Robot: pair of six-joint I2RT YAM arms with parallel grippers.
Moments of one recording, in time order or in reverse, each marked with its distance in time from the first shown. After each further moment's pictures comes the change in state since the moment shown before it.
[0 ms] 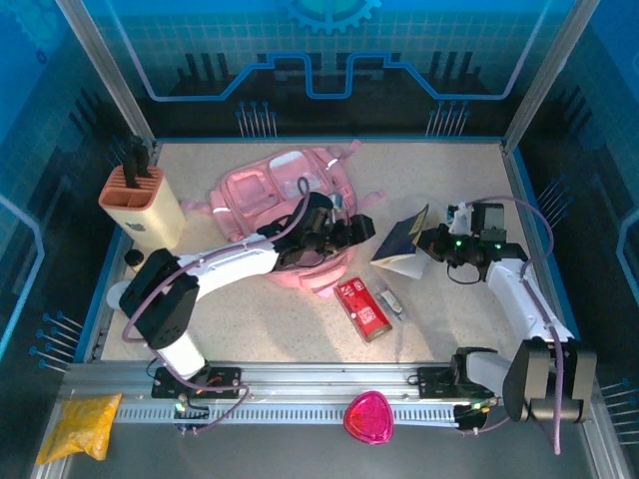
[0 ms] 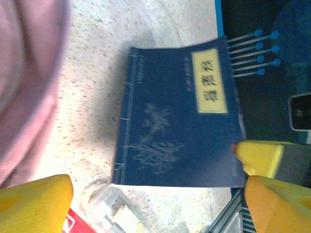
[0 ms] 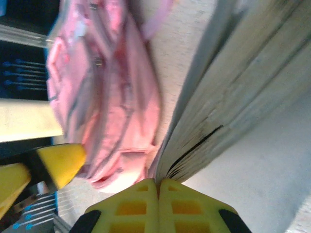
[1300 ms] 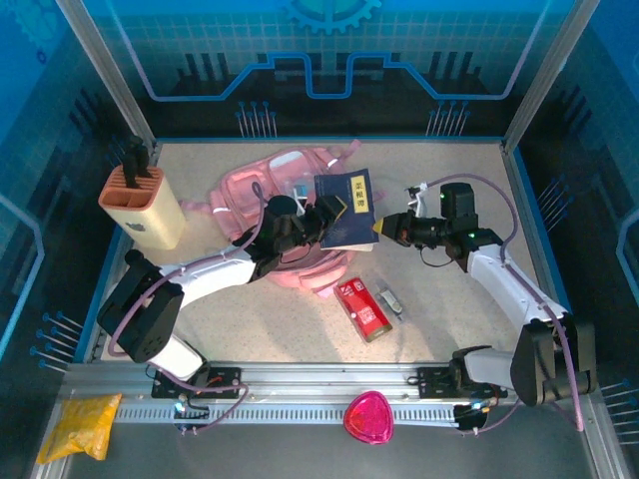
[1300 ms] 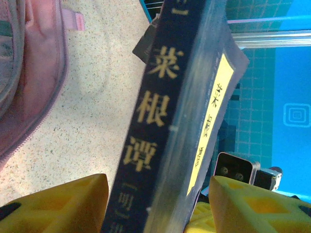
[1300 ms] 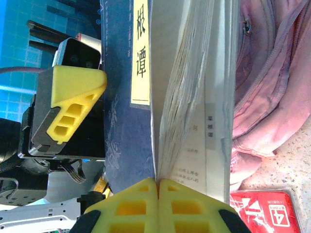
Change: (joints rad) left arm 0.095 -0.100 -0.212 0.428 -0.011 -0.422; right arm 0.222 0.116 0.072 0.254 -0.209 0.089
